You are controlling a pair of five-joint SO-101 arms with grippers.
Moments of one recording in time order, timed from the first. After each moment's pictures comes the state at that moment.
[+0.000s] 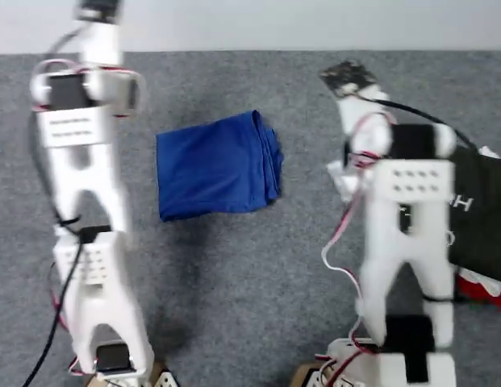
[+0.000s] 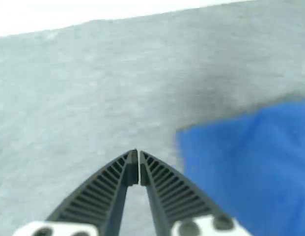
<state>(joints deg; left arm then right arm) -11.7 41.2 -74.2 99.0 -1.5 -5.6 -7.1 -7.7 92.2 22.9</state>
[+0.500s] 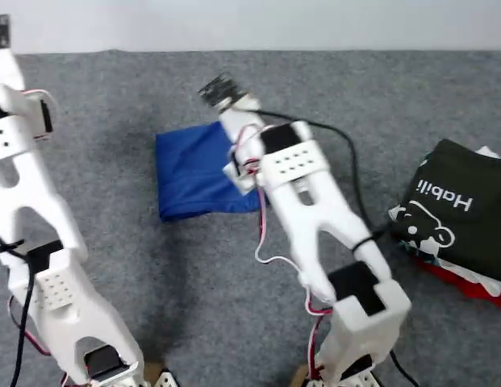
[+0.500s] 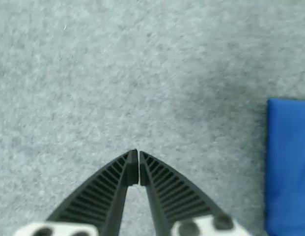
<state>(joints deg) -28.2 31.7 -56.4 99.0 -1.5 -27.7 14.9 -7.7 68.3 16.8</state>
